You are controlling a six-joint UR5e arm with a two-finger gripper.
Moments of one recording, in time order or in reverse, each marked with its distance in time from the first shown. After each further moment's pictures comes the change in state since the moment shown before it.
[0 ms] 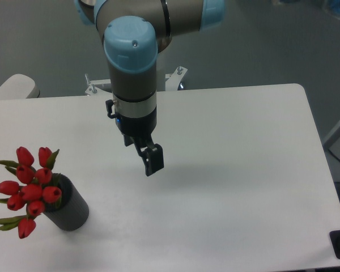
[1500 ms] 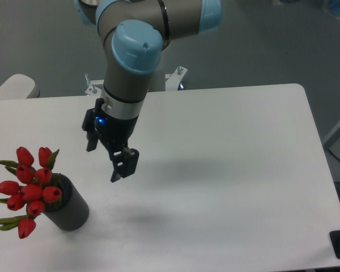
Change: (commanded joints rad) arm -0.008 0.035 -0.195 0.230 -0.409 -0.247
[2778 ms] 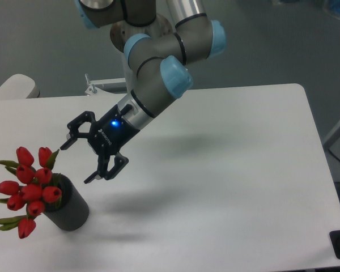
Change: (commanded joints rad) arm 0.084 -0.078 -0.221 0.314 -0.557 0.026
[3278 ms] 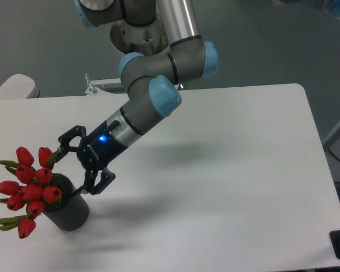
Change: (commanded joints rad) arm -0.038 -0.072 0.049 0.040 0.000 0.000
